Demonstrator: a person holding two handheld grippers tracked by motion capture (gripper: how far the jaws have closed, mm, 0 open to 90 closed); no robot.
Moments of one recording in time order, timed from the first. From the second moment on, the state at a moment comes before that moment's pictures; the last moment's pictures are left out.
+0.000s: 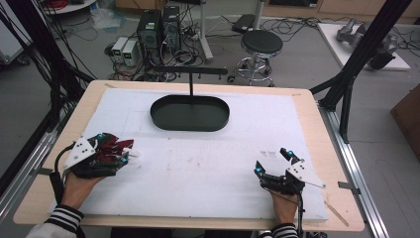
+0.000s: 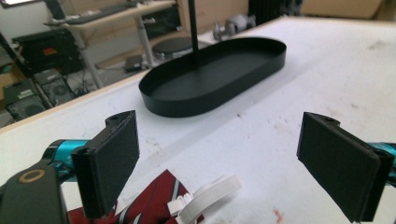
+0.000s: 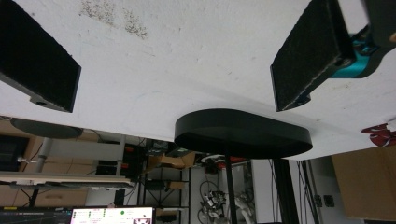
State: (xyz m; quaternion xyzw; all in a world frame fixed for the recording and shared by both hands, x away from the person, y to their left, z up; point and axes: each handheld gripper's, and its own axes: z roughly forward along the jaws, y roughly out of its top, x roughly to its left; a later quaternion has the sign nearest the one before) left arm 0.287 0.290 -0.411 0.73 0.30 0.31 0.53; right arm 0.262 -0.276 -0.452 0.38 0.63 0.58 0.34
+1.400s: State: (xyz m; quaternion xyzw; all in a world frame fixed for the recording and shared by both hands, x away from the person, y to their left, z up) left arm 0.352 0.263 -0.402 0.94 0.17 0.17 0.26; right arm 0.262 -0.277 -0.453 0.38 0.63 0.58 0.34
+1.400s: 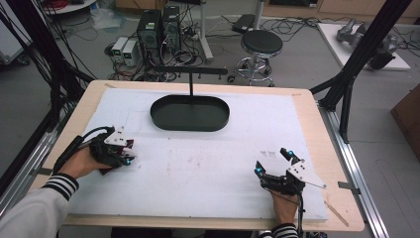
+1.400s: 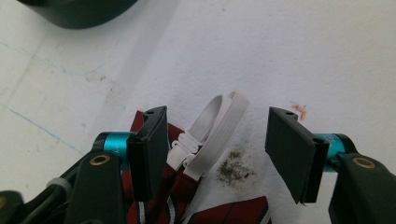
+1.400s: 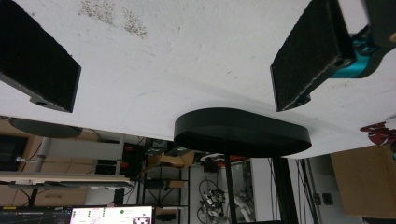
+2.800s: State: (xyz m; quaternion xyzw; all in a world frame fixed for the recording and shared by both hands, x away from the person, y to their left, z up) left arm 0.367 0.270 -0.382 0.92 0.22 0.13 0.29; right arm 0.262 -0.277 -0.453 0.39 0.63 0.58 0.34
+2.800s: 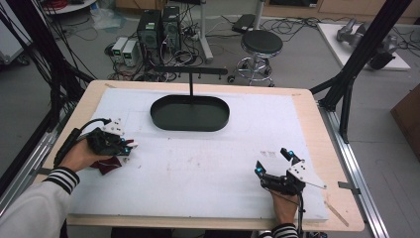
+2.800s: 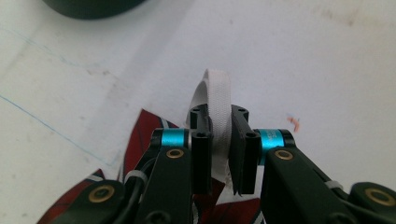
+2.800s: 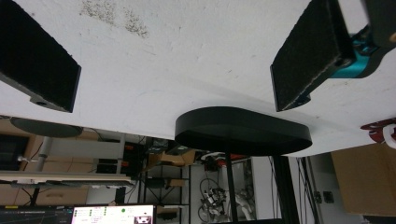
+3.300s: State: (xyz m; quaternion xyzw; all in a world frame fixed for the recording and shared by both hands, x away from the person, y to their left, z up) left arm 0.373 0.263 -0.341 0.85 0.23 0.17 0.43; right arm 0.262 -0.277 -0.453 0.38 0.63 0.58 0.34
